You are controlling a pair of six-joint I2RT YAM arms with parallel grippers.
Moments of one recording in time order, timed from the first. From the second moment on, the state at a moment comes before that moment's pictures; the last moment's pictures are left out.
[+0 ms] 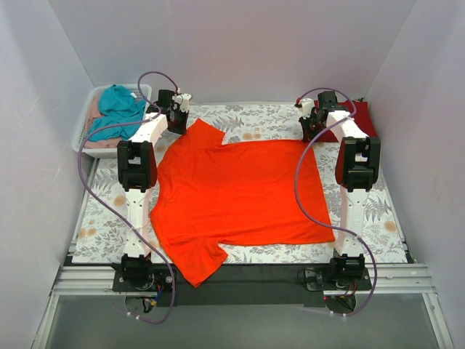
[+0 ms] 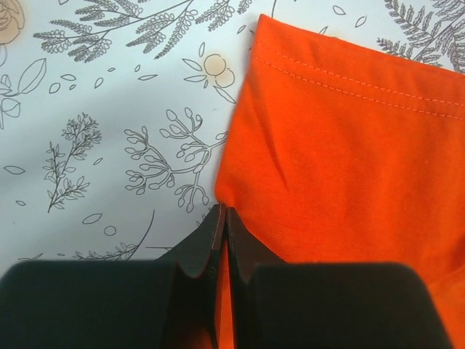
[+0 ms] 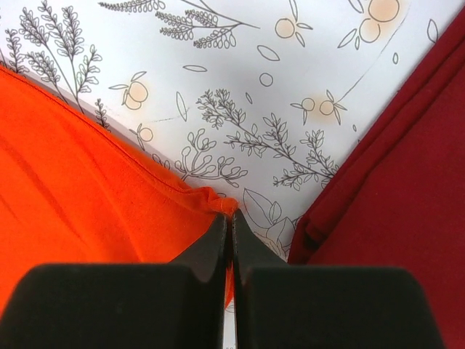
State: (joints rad) left arm -0.10 2.50 2.15 -0.56 0.23 0.21; right arm 0.04 2.37 1.98 -0.67 -0.32 -0.46
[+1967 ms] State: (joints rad) left arm 0.04 1.65 1.22 -0.50 0.40 0.20; right arm -0.01 2.05 1.71 -0.81 -0.41 -0.61
